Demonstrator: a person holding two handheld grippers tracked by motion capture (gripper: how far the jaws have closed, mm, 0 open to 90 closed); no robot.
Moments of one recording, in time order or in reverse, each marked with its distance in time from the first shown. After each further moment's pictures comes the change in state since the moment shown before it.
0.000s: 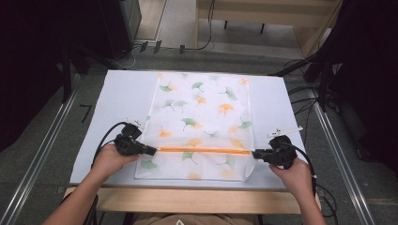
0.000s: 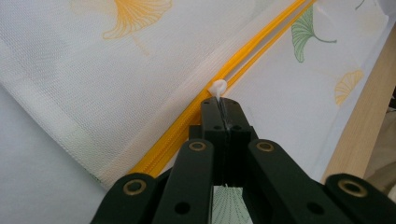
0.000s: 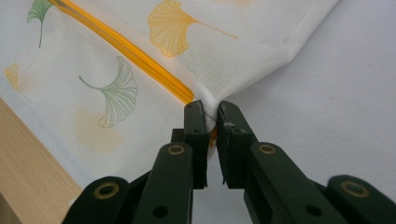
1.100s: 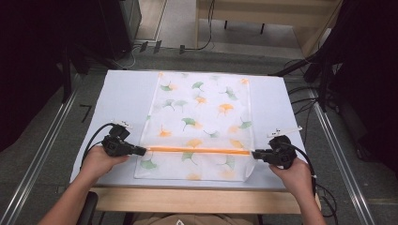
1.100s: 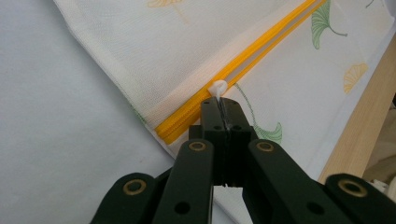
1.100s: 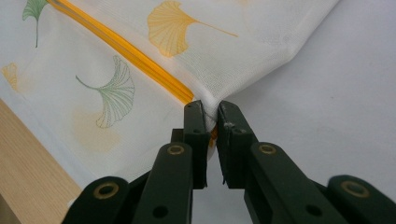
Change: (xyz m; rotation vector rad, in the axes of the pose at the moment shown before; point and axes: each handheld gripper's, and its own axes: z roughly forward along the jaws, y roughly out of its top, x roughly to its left) left arm 0.016 -0.019 -0.021 -0.020 0.019 -0.040; right arm 0.000 0.000 0.001 0.006 -0.005 -0.003
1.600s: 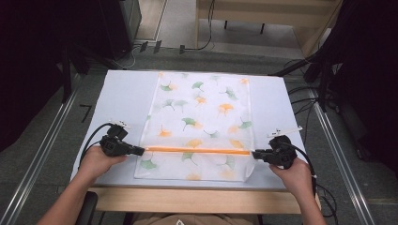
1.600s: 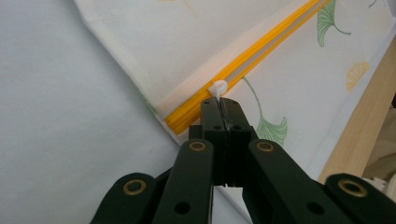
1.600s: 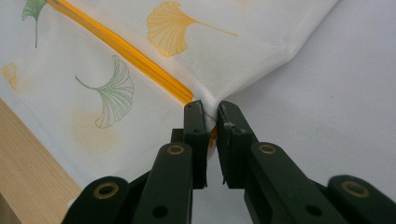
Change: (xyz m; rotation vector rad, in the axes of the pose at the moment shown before) left arm 0.006 -0.004 -0.005 0.001 -0.002 -0.013; right arm -0.001 0.000 0.000 0.000 0.007 0.001
